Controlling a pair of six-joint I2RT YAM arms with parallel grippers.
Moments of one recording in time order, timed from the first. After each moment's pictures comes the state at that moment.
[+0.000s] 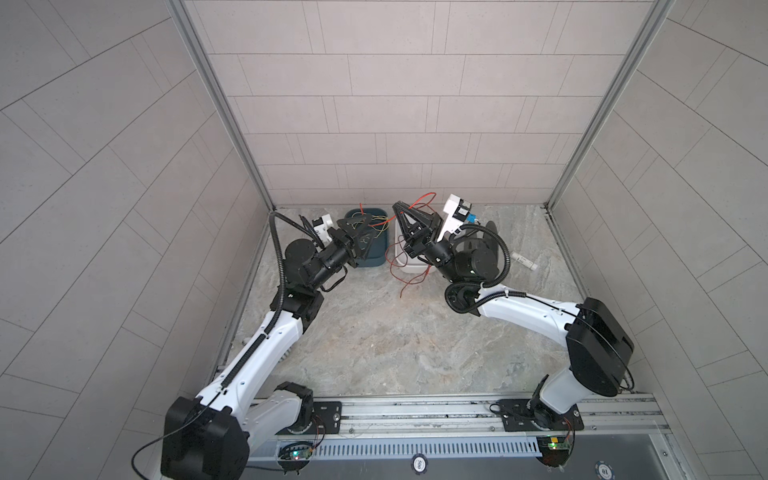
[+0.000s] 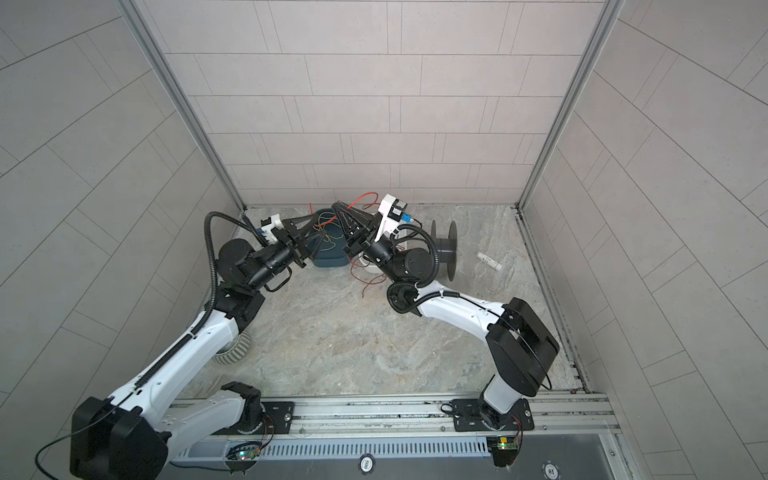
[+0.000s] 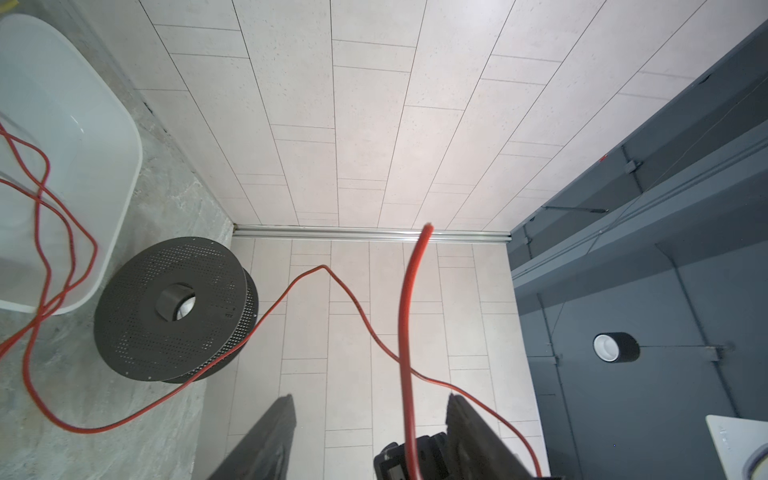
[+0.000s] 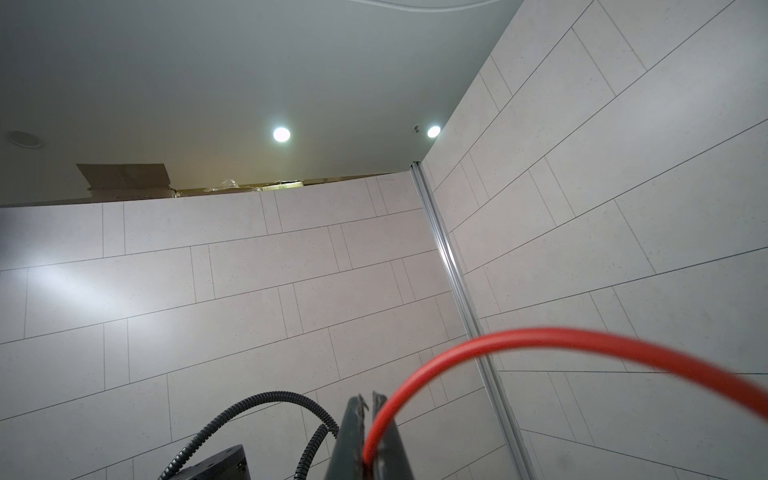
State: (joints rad) left arm -0.29 1.09 0.80 0.43 0.43 -1.67; right arm 0.78 1.62 1.11 1.25 -0.13 0.51
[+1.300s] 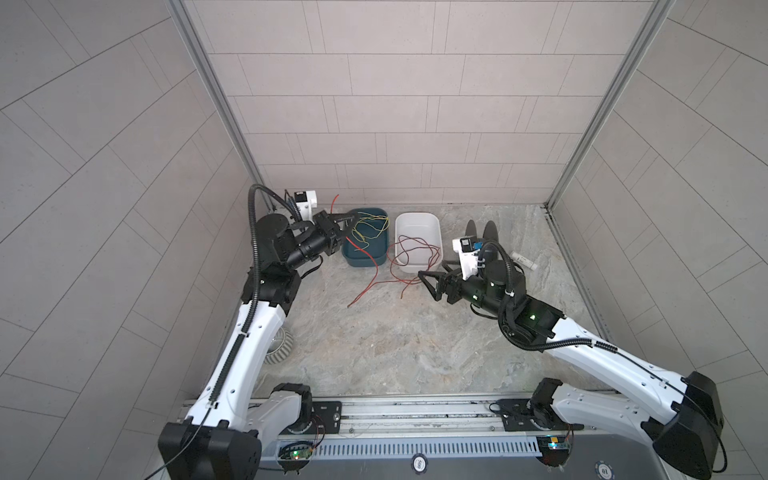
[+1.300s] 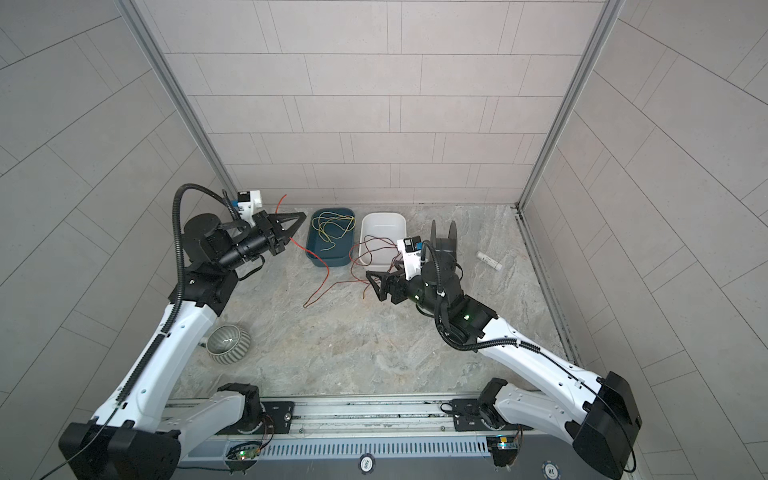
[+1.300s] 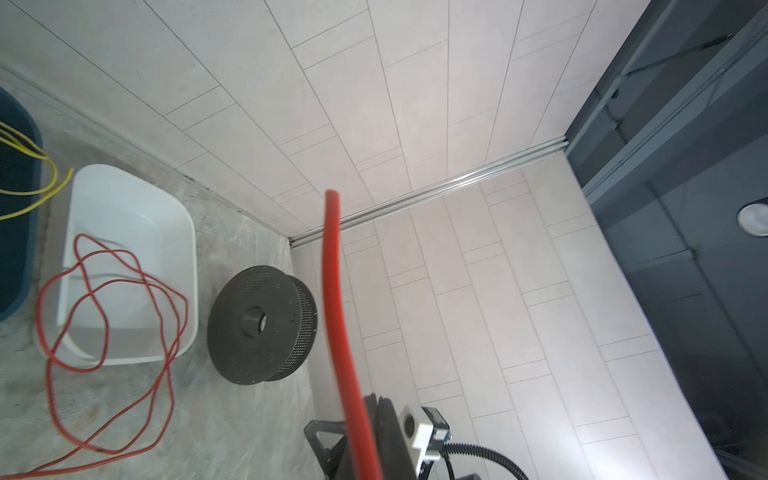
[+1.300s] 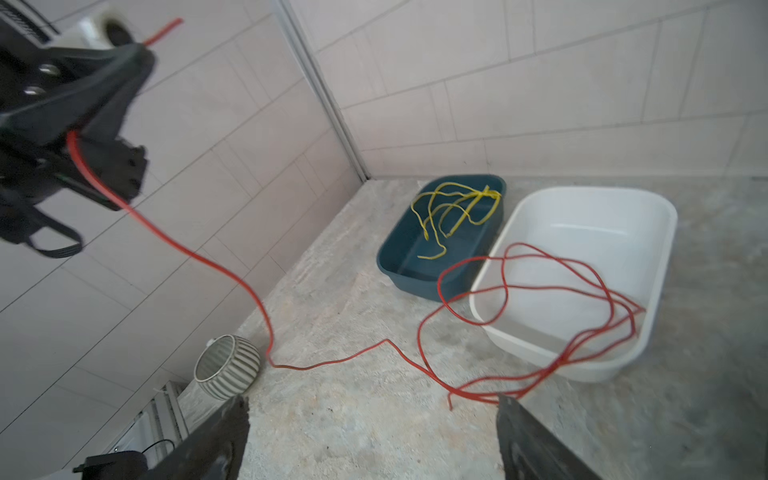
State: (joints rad) left arm -0.09 1.06 1.06 -0.04 0.74 -1.14; right arm 0.70 1.06 0.79 -0.01 -0.04 0.49
